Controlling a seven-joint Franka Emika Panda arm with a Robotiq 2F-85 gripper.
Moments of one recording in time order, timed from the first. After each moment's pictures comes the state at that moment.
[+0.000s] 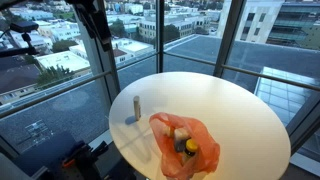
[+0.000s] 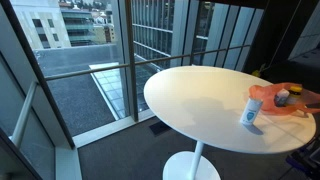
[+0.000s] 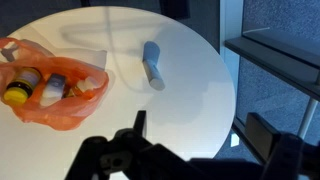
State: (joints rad) arm -0.03 -0.86 -0.07 -2.51 0.15 1.86 0.06
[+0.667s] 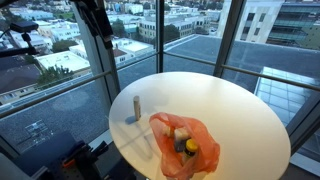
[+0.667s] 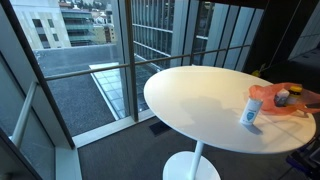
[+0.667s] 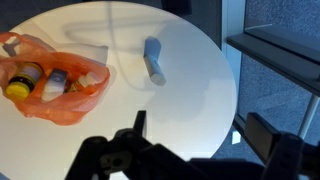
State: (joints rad) arm -0.04 -0.85 -0.06 -2.50 0.15 1.87 0.06
